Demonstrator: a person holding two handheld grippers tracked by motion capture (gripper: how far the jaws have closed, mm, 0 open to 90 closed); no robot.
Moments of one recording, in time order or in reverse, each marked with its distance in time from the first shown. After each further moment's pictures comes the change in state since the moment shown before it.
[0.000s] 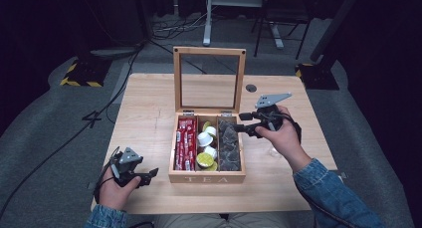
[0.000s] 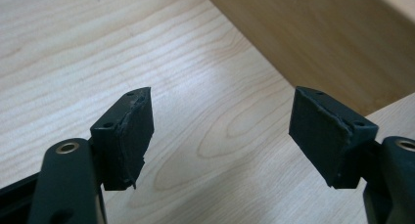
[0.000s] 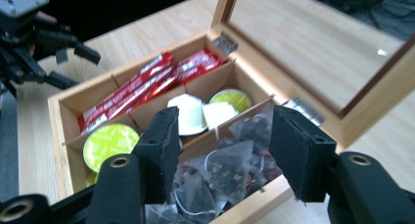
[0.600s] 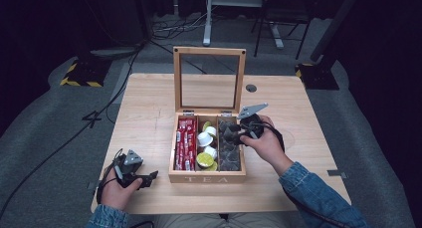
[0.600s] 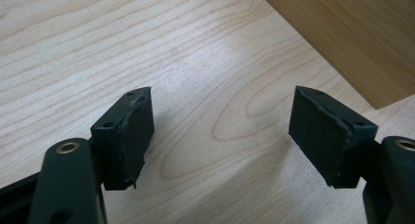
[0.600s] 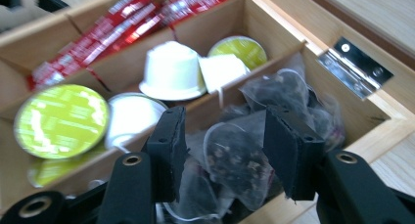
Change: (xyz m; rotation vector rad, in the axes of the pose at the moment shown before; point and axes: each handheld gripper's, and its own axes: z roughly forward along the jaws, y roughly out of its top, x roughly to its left) left arm 0.002 -0.007 0.014 0.055 0.031 0.023; right arm 0.000 -0.024 0.056 0.140 -0.027 -0.006
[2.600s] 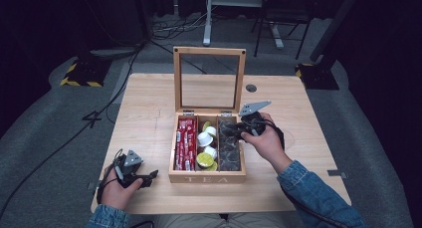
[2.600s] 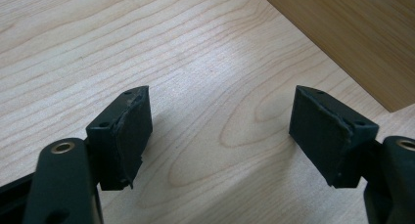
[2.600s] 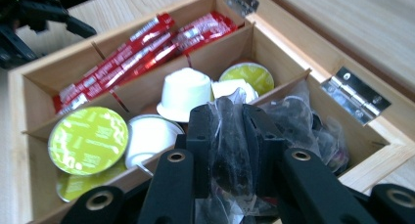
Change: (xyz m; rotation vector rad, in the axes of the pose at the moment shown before) left arm 0.002 -0.003 0.003 -0.034 0.016 0.020; right arm 0.004 0.010 -0.013 -0.079 0.041 0.001
